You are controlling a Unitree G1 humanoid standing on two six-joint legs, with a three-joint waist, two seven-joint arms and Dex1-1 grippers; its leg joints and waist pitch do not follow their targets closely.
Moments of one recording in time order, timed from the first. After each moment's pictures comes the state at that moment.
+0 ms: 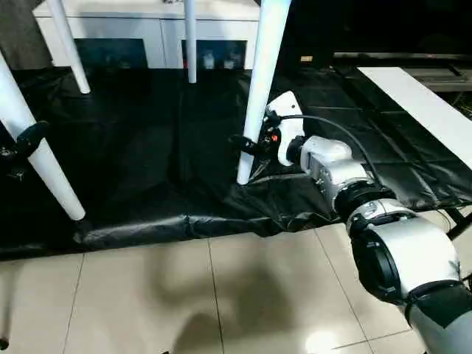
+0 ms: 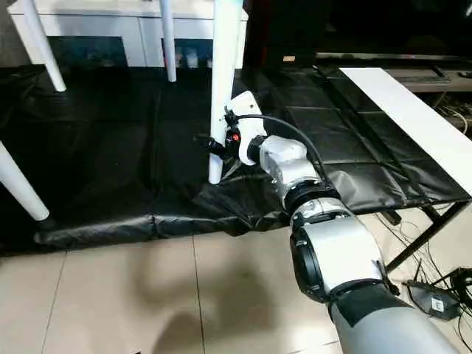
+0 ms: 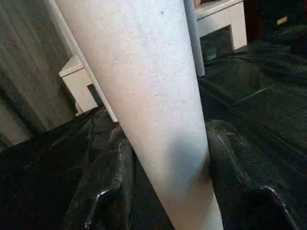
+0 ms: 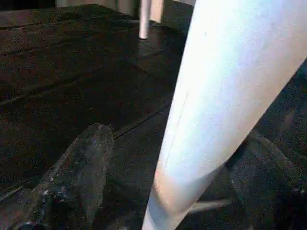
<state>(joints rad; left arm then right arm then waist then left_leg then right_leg) -0.15 0.86 0.42 -0.14 -0.36 0.46 -0.45 -1.13 -0.13 -0.02 1.34 0.04 -0.18 0.78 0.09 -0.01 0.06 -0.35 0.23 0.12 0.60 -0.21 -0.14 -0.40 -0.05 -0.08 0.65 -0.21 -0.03</state>
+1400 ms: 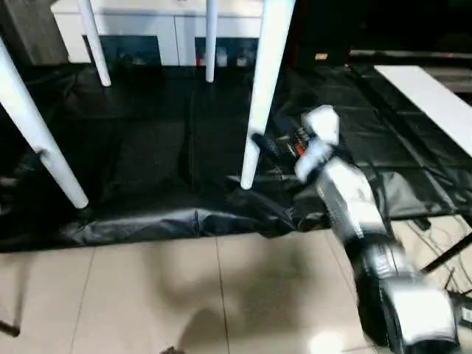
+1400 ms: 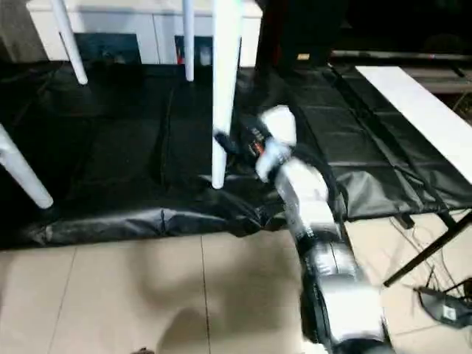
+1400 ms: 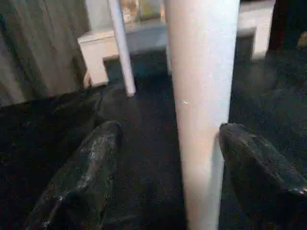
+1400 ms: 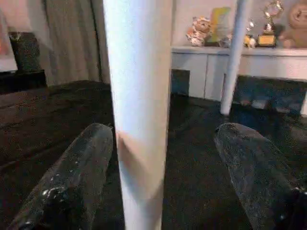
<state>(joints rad) -0.07 0.72 0.56 0.07 -0.47 0.22 -0.54 -0.71 -0.10 -0.15 0.81 0.21 -0.22 0.75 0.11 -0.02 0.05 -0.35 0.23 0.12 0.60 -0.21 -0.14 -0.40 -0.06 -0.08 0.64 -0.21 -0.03</state>
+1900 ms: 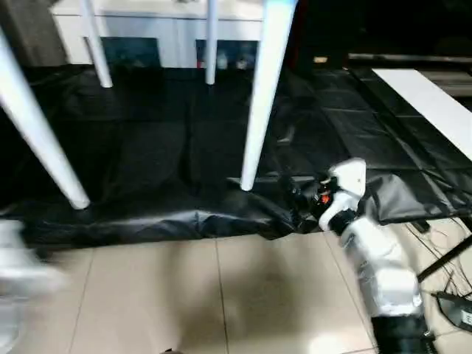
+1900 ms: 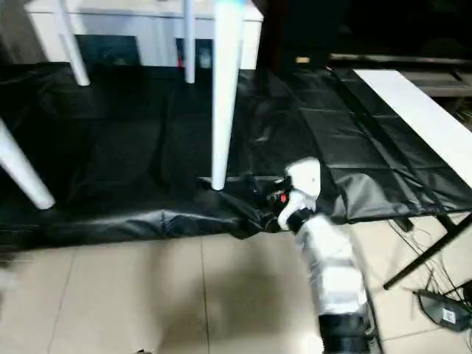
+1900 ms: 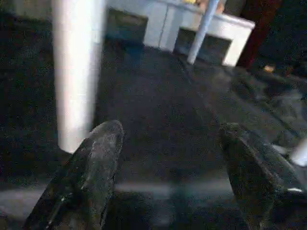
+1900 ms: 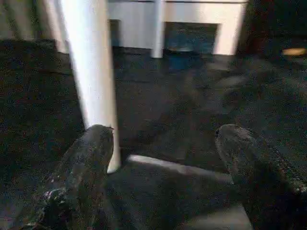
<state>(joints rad) 0.24 0.20 0.31 -0.40 -0.40 0.27 -0.16 -0.25 -0.04 -0.10 0.12 0.00 0.16 0.35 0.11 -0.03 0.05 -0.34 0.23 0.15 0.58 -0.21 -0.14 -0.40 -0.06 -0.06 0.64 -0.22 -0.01</state>
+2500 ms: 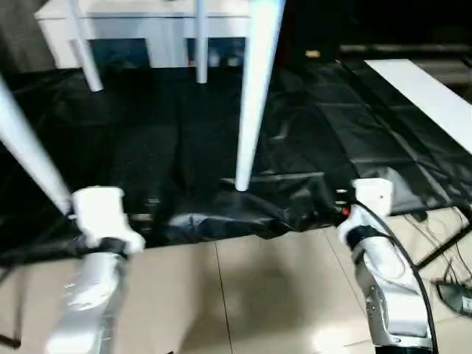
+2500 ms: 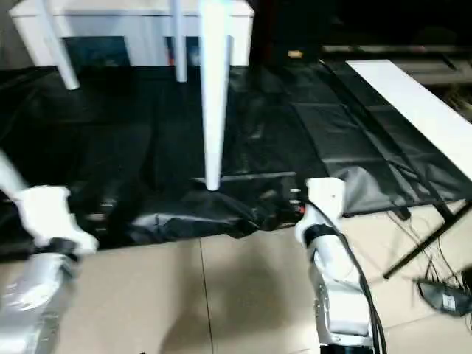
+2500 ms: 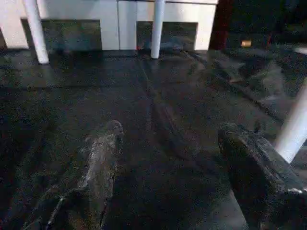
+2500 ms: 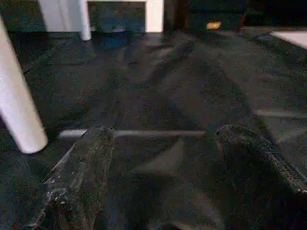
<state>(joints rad) 0.07 0.16 0.07 -0.30 -0.16 0.25 -0.08 -0.09 -0.04 -0.08 -0.09 0.01 0.30 0.22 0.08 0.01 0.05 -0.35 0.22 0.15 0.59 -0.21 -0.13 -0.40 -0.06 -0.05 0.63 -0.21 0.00</state>
